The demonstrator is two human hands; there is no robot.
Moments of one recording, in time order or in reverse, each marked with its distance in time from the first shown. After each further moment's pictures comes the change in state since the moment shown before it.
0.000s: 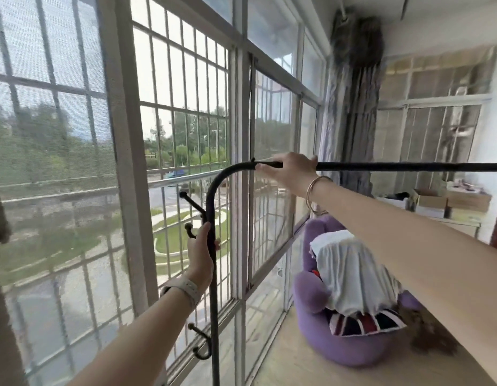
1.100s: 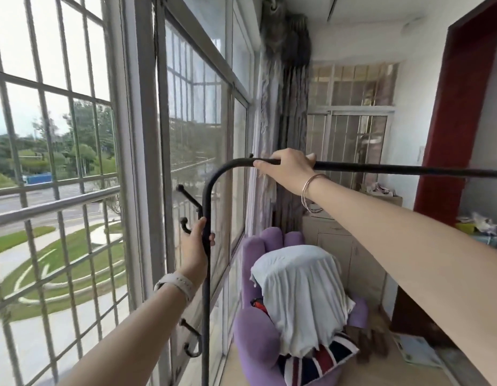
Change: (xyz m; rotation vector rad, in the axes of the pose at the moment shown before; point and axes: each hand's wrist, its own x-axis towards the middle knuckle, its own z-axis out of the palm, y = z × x) left_hand 0.341 -0.175 0.237 -0.133 -0.256 -0.213; right_hand 0.267 0.246 0.107 -0.206 0.171 0.226
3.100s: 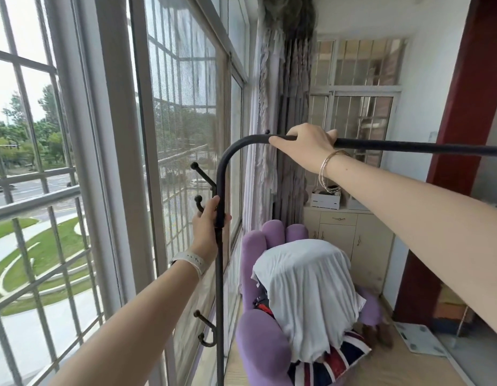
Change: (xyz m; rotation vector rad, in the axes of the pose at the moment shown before) left_hand 0.168 -0.039 0.019 -0.009 -0.140 -0.073; right_hand 0.113 0.039 0.092 -0.100 0.116 0.061
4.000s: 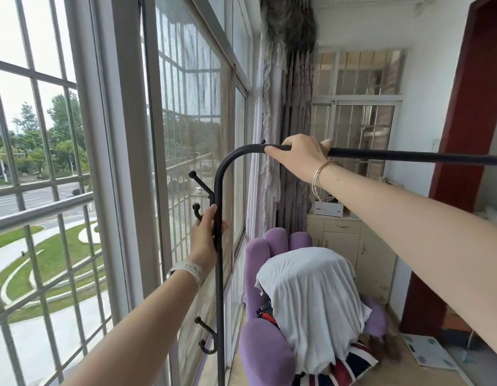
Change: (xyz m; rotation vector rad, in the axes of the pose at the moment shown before) left_hand -0.006 0.008 -0.012 0.037 -0.011 0.002; right_hand -0.003 -0.016 0.004 -0.007 0.000 -0.014
